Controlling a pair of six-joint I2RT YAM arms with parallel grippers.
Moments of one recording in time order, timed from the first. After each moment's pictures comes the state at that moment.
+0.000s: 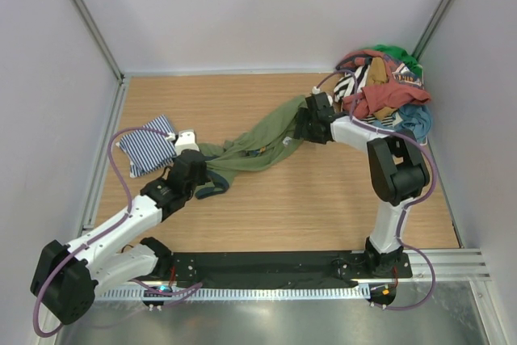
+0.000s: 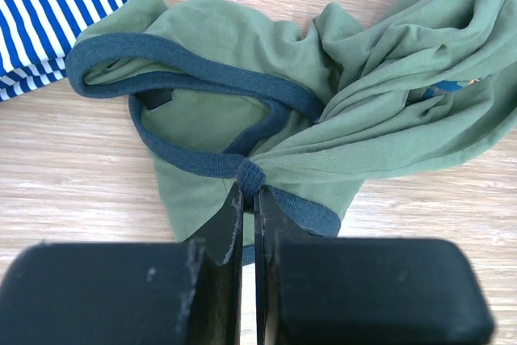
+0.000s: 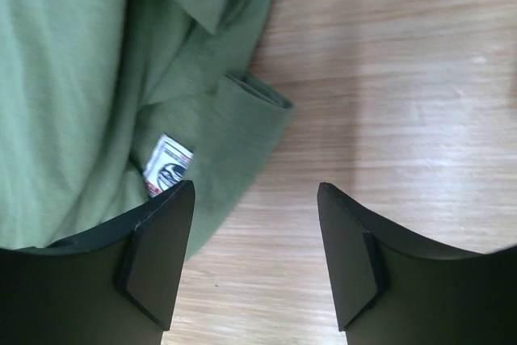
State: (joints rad) left arm -0.60 0.98 0.57 -0.24 -0.46 -0.53; right arm 0.36 1.88 1.22 -0.26 0.07 0.50
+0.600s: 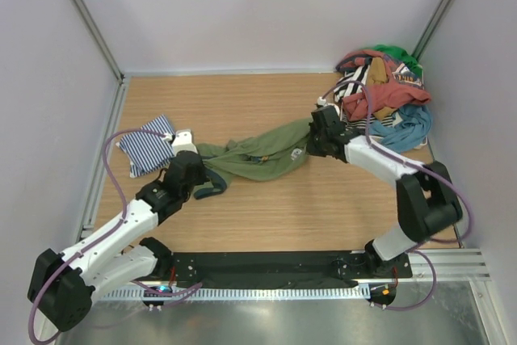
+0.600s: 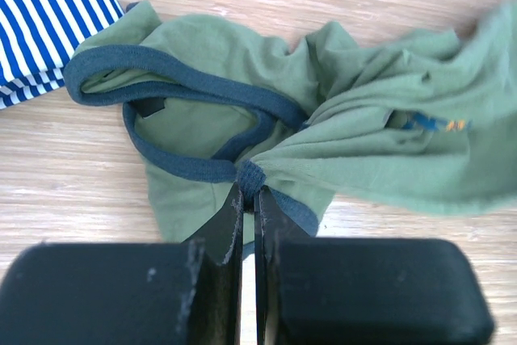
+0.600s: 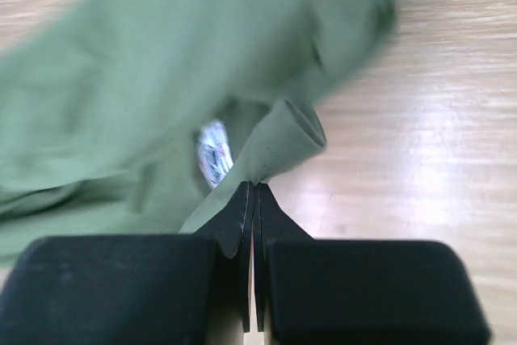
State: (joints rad) left arm -0.60 0.93 0.57 -0.24 -0.44 -0.52; right arm 0.43 1.63 1.02 -0.30 0.10 0.50
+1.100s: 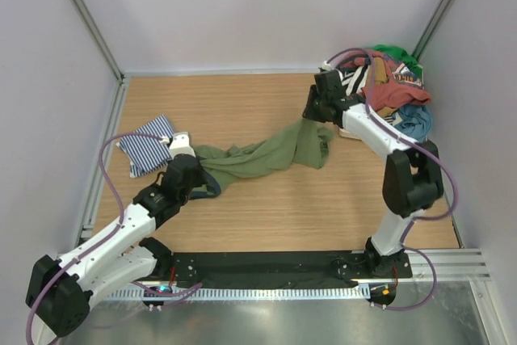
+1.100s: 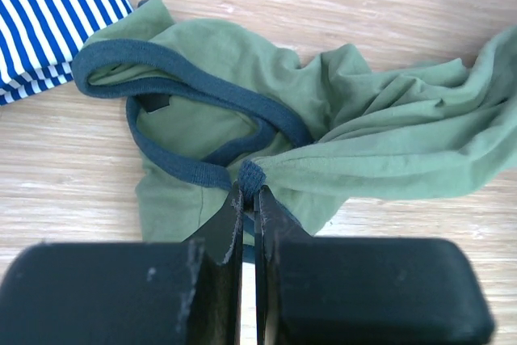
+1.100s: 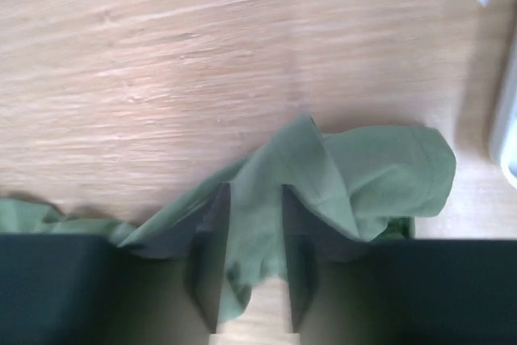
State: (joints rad) left arm -0.60 0.87 0.53 -0.24 -0.45 -0.52; right arm 0.35 1.71 1.36 -0.41 0.08 0.51
